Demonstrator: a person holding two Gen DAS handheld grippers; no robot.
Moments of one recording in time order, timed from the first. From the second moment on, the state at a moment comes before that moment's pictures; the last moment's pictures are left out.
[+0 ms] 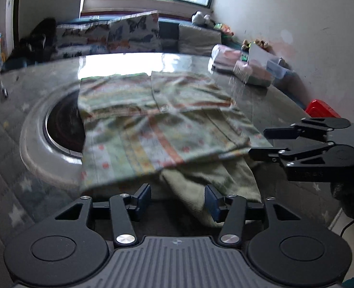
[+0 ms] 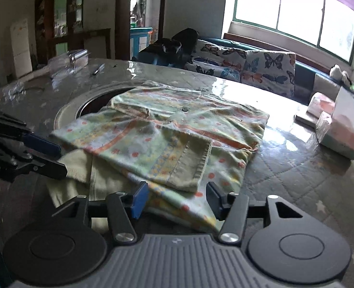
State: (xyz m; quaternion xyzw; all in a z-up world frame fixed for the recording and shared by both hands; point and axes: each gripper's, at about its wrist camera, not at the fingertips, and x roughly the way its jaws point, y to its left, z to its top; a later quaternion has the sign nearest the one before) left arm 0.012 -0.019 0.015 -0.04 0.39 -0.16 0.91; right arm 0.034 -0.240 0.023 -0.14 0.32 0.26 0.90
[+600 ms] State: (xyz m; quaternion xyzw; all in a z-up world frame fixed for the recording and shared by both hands) left arm 0.045 -0.020 0.052 -0.08 0.36 -0.20 0.91; right arm 0.004 -0.225 0.005 -0.23 0.28 0.30 0.88
